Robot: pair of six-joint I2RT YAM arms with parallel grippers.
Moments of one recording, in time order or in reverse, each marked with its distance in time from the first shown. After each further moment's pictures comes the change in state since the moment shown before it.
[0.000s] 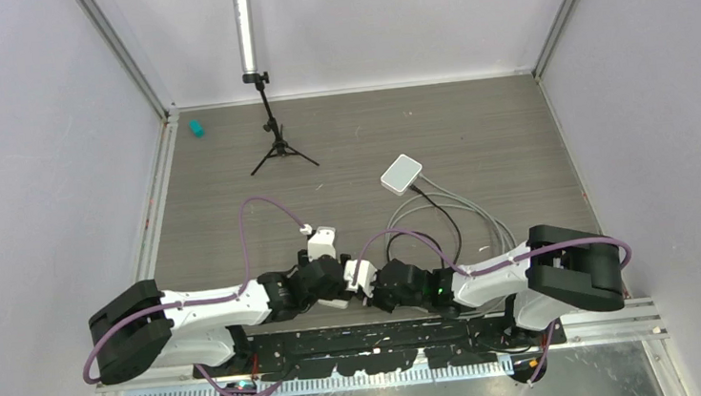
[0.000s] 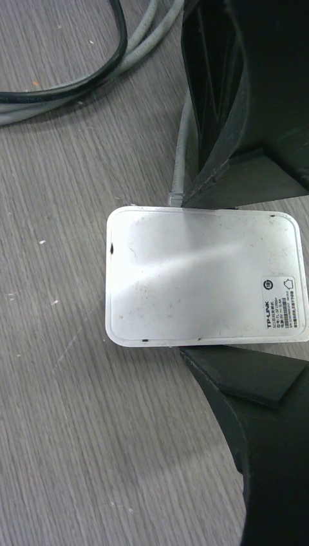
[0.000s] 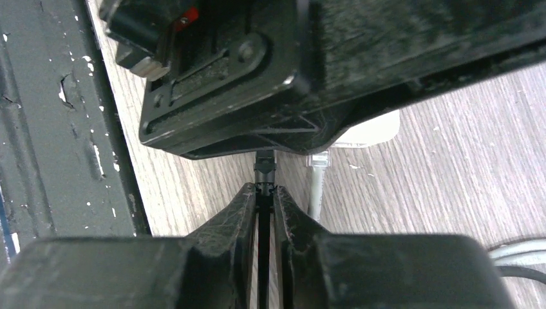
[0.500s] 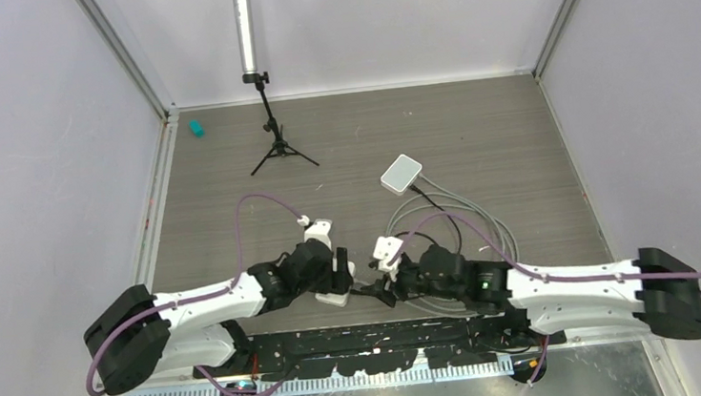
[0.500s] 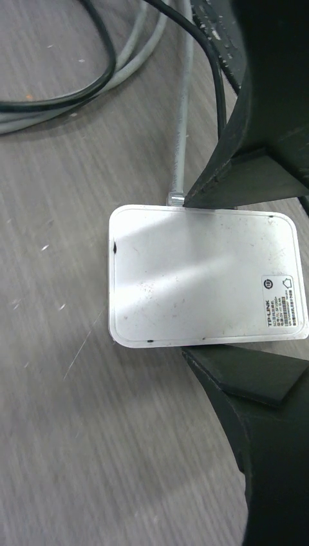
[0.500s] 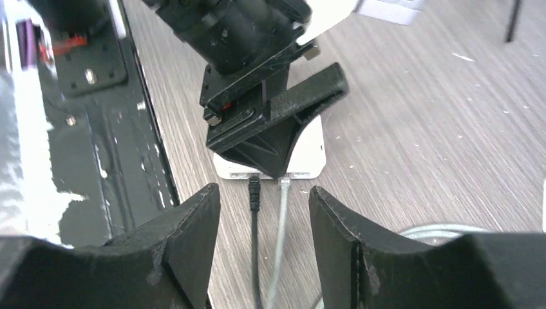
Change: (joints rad) left arm 0.154 -0.039 0.014 -0.008 0.223 0.103; right arm -0.010 -0.461 0.015 -0.251 0.003 0.015
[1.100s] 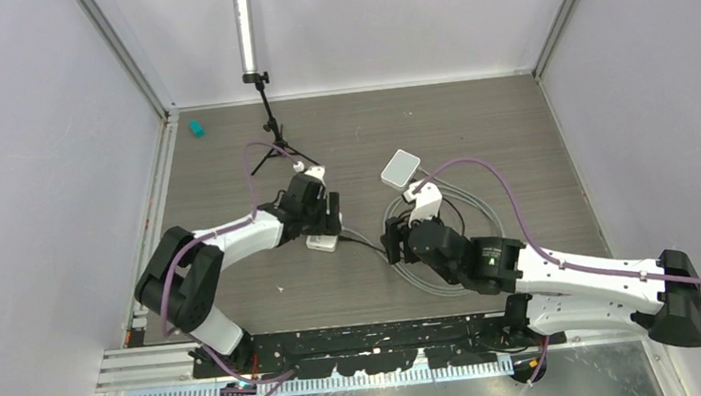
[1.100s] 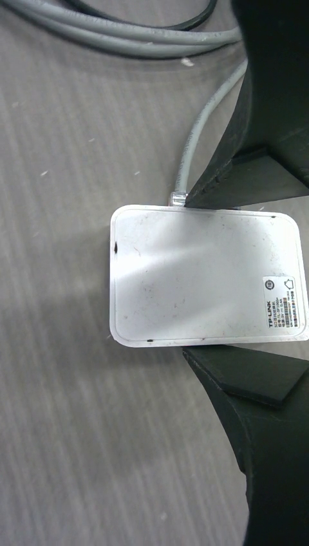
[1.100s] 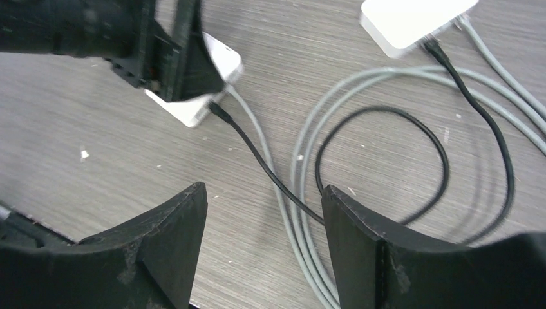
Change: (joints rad) left arm 0.397 0.393 0.364 -0.025 0.146 0.293; right arm -0.062 -0.067 0.272 -0.526 0.559 0.603
